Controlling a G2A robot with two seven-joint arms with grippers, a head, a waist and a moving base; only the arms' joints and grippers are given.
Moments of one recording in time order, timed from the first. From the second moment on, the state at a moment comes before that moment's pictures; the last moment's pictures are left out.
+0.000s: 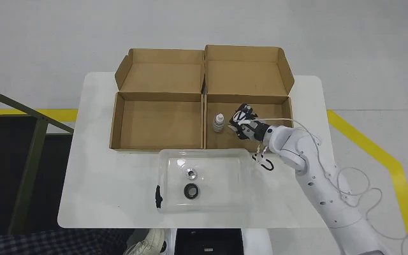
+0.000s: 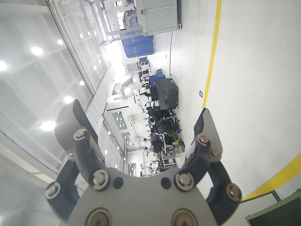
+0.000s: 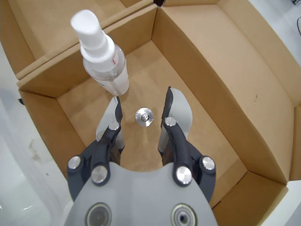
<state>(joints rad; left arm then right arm) -0.01 -0.37 -0.75 -1.25 2.03 -0.40 0.22 -1.04 -1.14 1.11 -1.66 -1.26 -0.50 0.56</state>
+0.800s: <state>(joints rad) -0.01 -0.37 -0.75 -1.25 2.03 -0.40 0.22 -1.28 -1.12 1.08 -2.05 -1.33 -0.64 0.52</state>
